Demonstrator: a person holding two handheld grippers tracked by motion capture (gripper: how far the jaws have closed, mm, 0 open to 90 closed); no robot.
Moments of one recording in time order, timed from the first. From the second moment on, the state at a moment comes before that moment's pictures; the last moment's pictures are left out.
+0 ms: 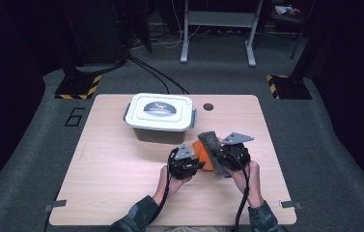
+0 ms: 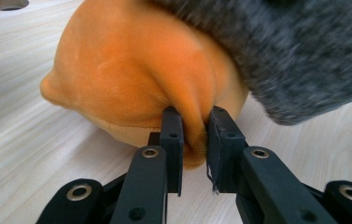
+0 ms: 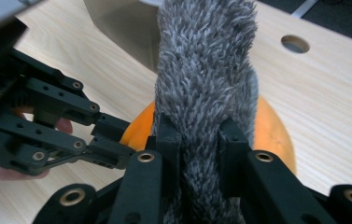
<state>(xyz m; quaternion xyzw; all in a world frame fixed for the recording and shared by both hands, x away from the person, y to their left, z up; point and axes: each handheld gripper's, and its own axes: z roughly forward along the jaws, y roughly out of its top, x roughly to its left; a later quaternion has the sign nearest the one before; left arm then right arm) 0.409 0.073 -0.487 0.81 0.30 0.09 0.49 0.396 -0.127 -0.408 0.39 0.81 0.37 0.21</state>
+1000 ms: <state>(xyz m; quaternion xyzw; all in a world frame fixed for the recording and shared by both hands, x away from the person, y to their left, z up) 0.412 0.079 -0.496 0.81 0.31 0.08 0.50 0.429 -0.187 -0.467 0.52 0.77 0.28 0.24</state>
